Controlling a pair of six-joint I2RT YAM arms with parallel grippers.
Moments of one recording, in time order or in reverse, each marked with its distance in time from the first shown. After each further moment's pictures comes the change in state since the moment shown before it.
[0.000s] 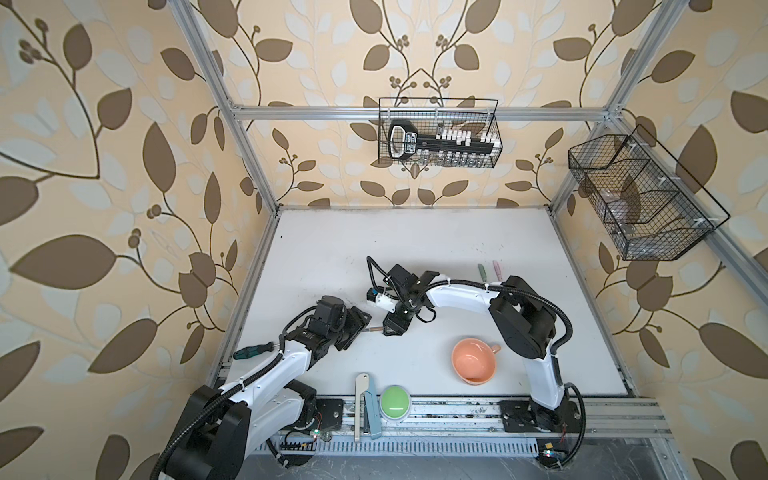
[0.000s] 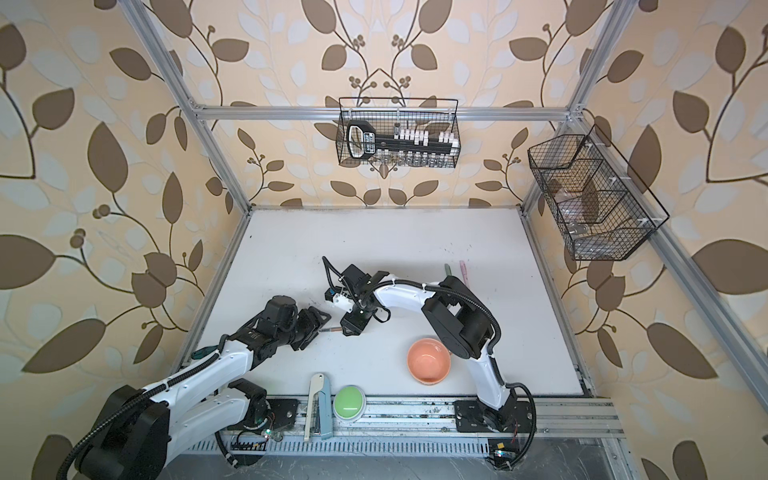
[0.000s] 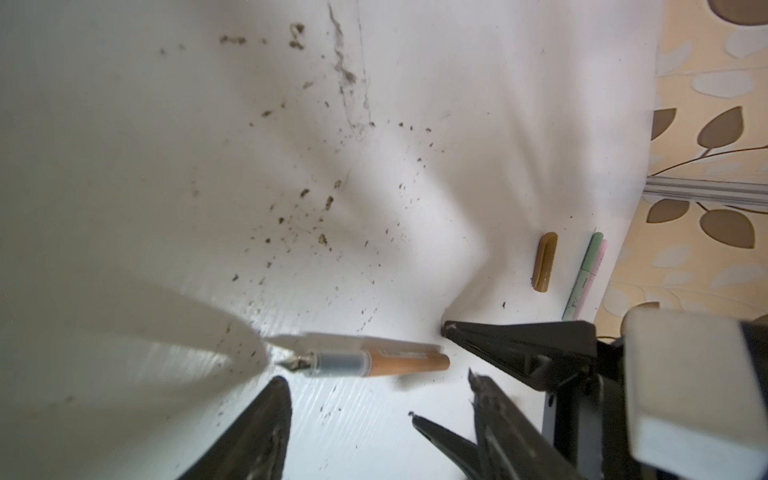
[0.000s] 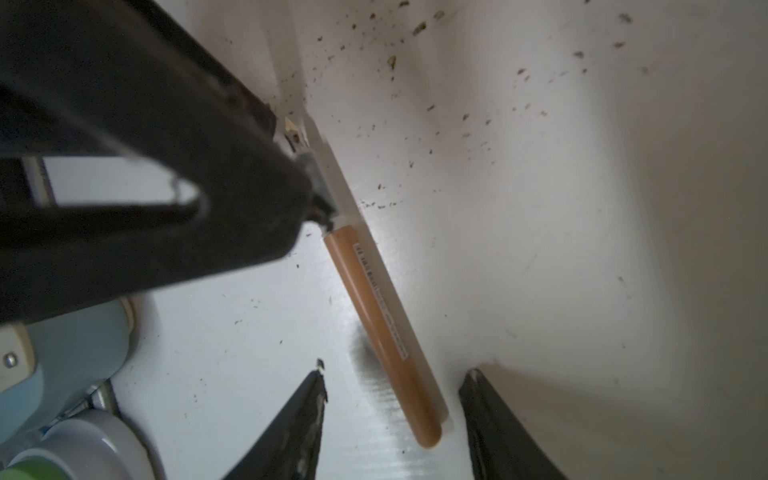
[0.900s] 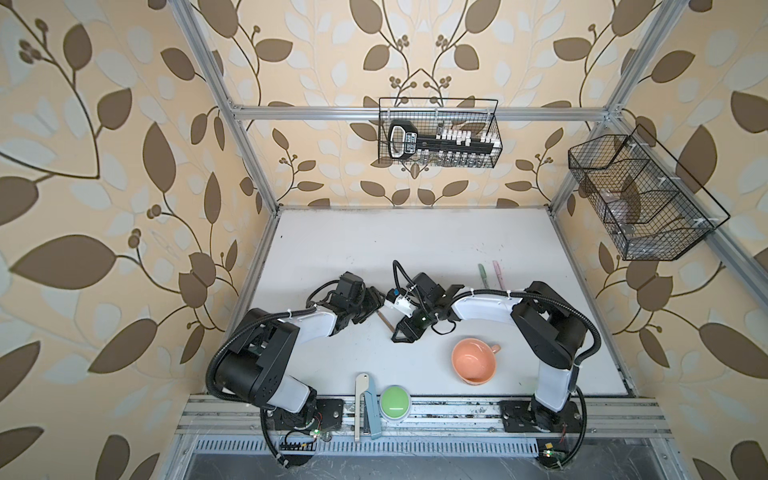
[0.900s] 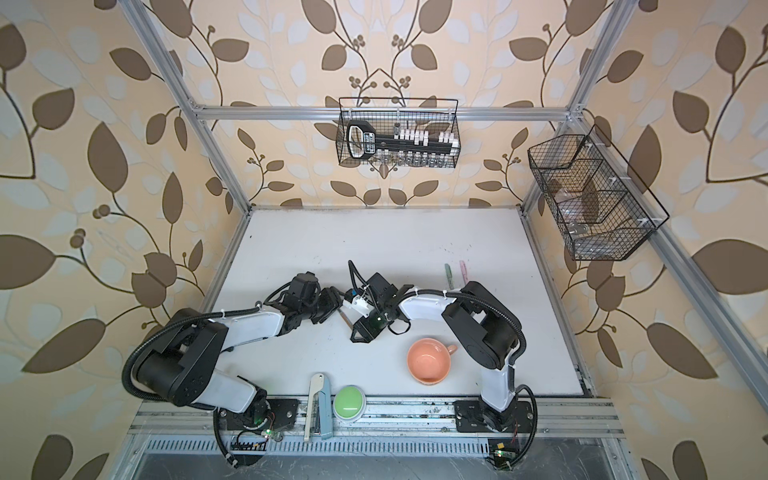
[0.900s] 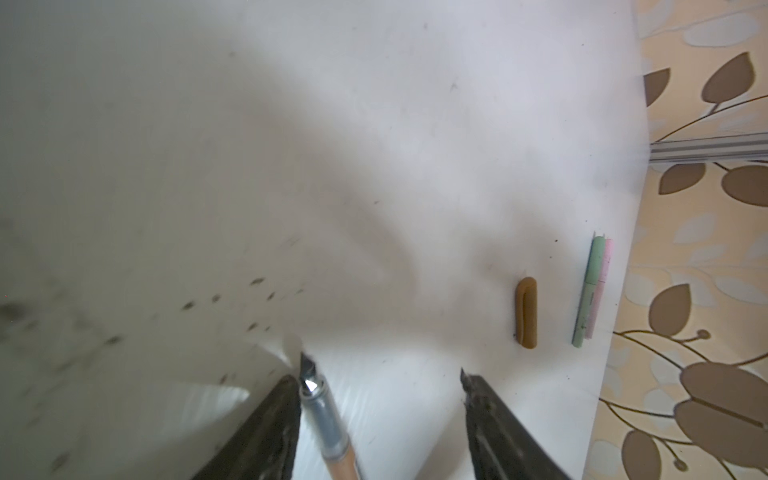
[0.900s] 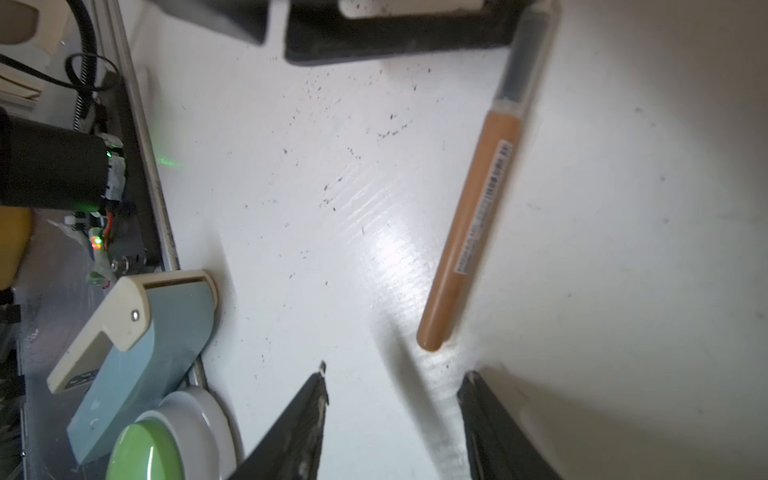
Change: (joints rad) left arm -0.053 0.500 0.238 0.327 0.003 0.154; right arm -0.051 -0.195 -0.383 0.337 -0.174 0.248
